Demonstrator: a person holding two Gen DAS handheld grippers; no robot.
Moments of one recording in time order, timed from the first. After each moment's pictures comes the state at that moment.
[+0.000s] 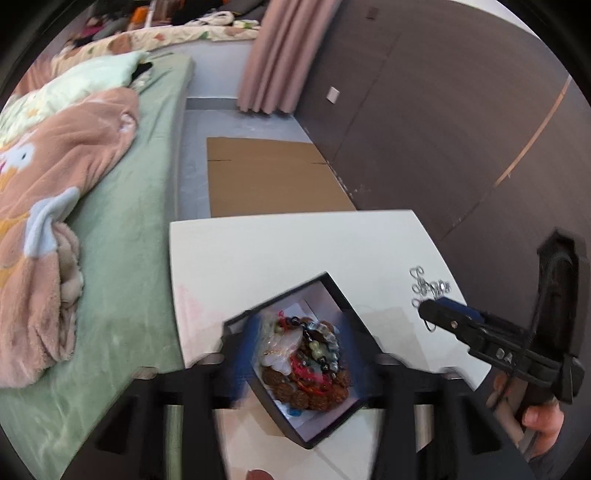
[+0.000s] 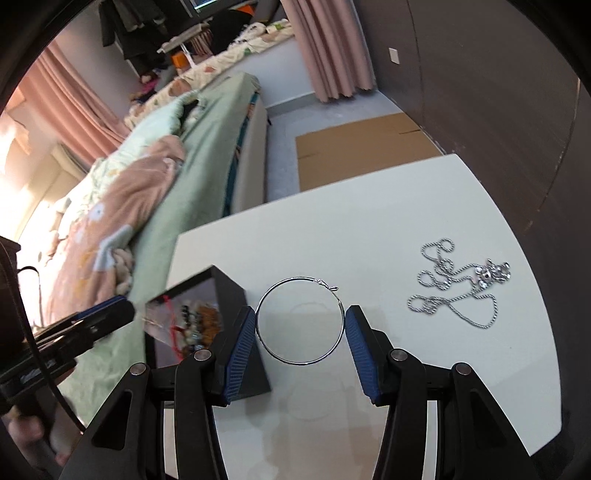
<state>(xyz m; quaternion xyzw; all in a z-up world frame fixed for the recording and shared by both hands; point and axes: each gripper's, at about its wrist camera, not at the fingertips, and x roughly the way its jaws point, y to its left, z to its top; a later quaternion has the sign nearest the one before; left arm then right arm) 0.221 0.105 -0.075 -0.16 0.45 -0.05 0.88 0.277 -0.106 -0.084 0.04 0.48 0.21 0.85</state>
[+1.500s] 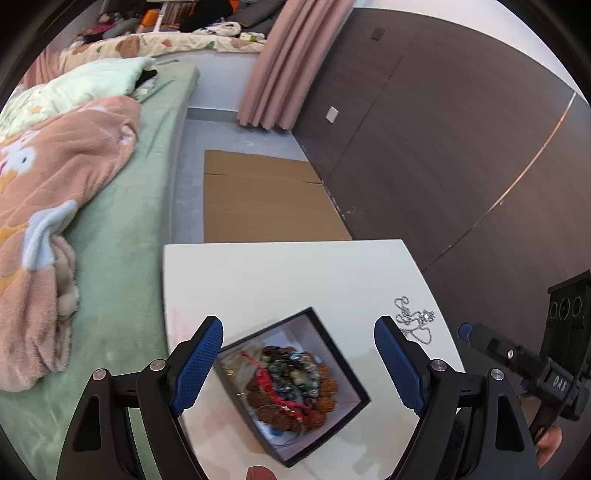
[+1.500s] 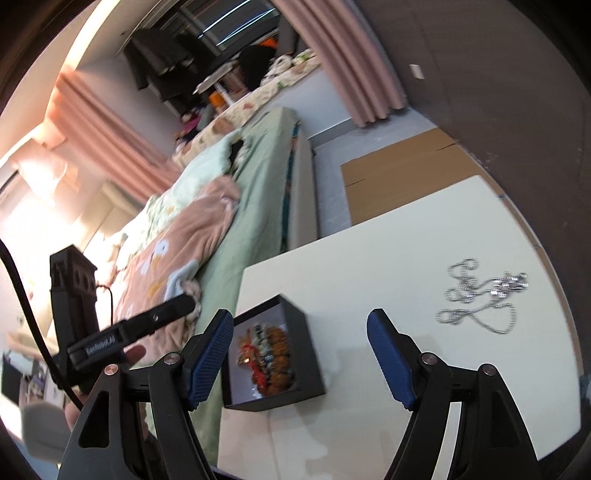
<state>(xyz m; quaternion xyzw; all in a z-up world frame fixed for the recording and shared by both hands) 0.235 0.099 -0.057 -0.18 0.43 -0.06 0.88 0.267 -0.143 -0.051 0.14 0.44 0.27 0.85</state>
